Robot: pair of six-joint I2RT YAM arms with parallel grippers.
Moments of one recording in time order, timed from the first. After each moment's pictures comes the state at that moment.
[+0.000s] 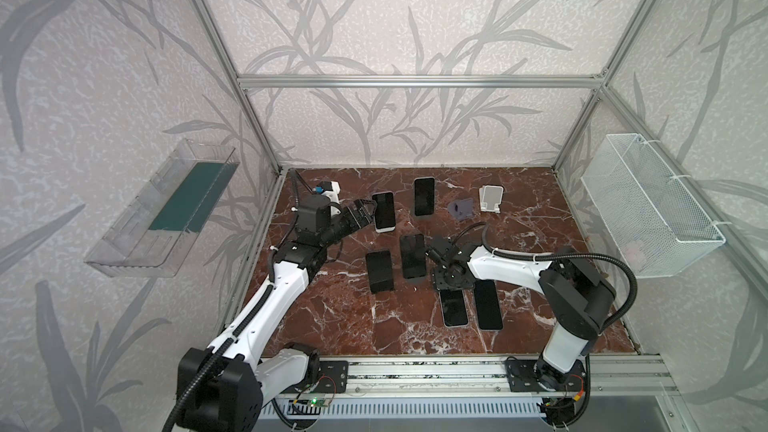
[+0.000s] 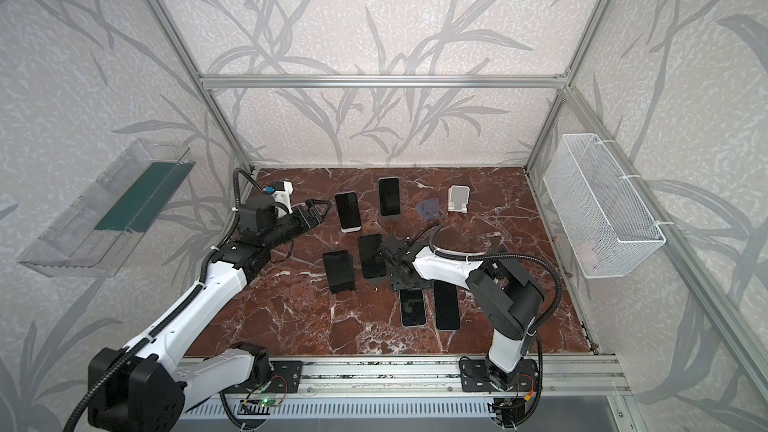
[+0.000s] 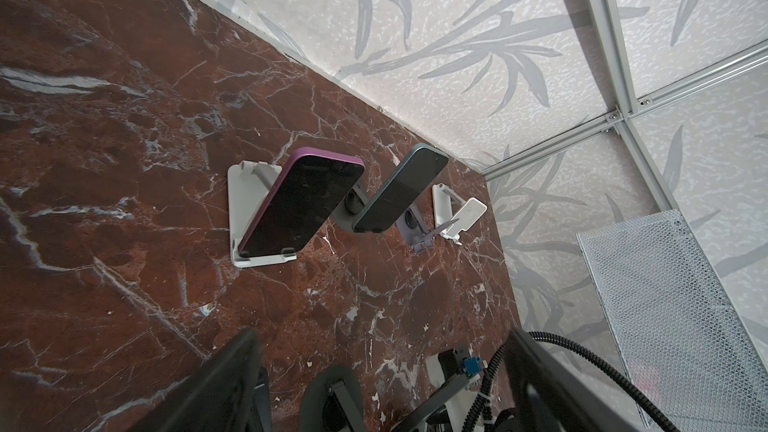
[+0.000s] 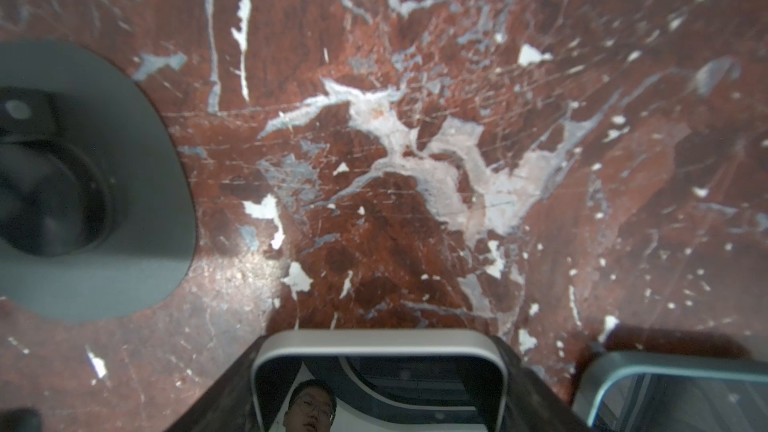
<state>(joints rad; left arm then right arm) -0.21 1.13 0.85 -0.13 0.30 -0.73 0.82 1.77 1.03 -0.64 0.15 0.75</state>
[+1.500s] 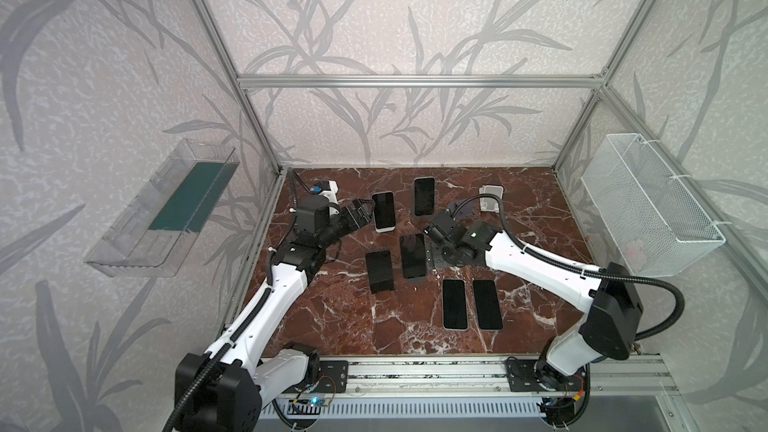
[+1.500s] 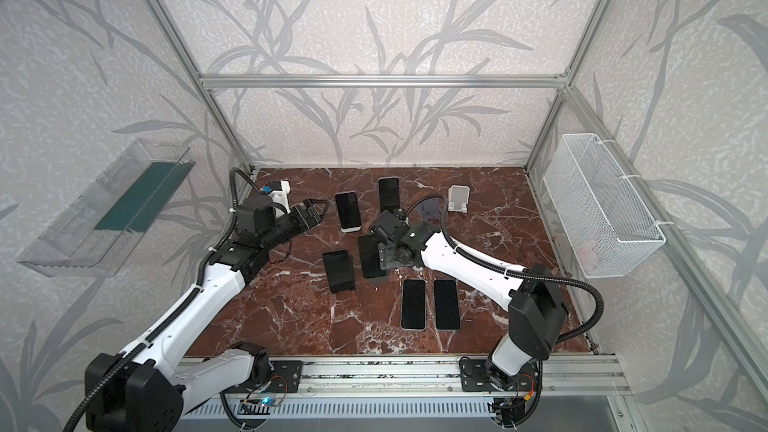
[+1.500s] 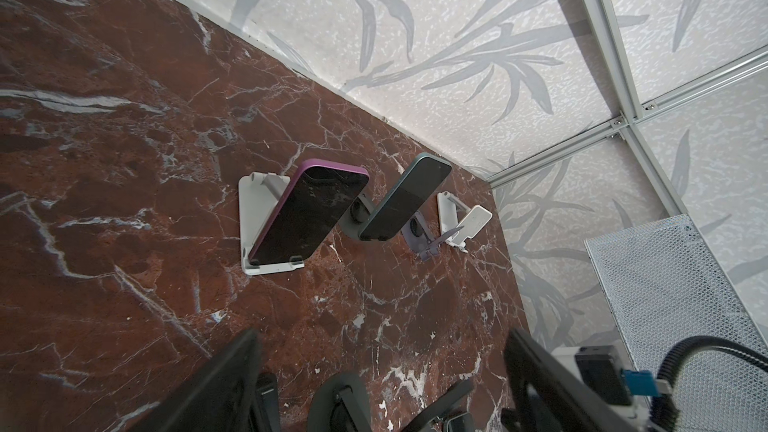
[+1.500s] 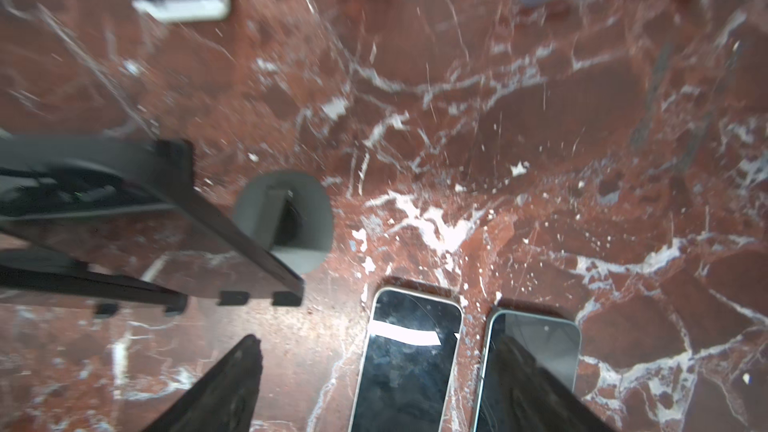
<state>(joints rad) -0.21 1.11 0.85 -0.14 0.26 -0.70 0.87 1.60 1.35 -0.90 0.28 0.69</state>
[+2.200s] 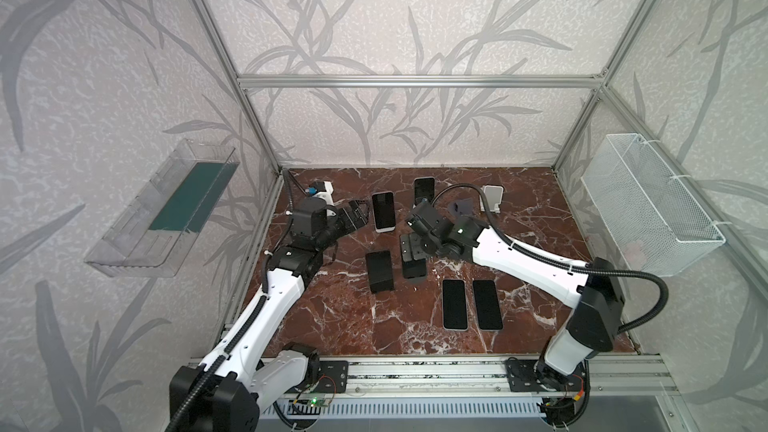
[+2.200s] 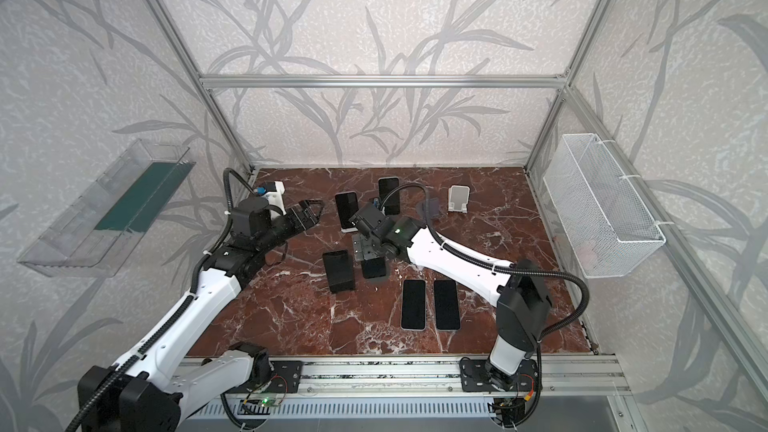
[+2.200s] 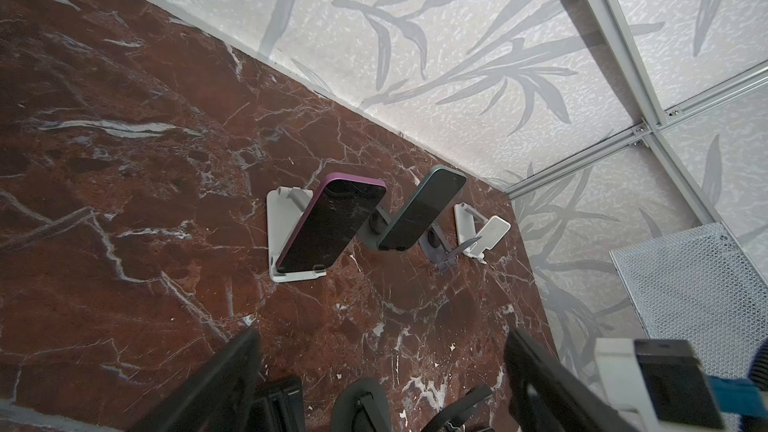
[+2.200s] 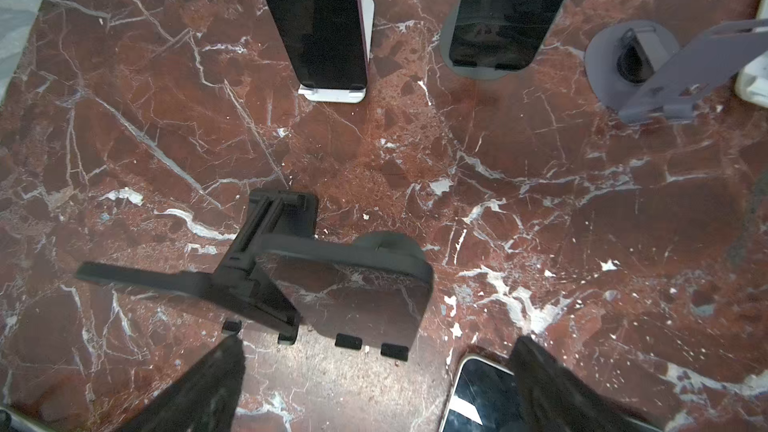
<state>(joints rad) -0.21 1.06 0.85 -0.18 0.19 -0.66 0.92 1.73 1.49 -0.77 0.25 0.61</state>
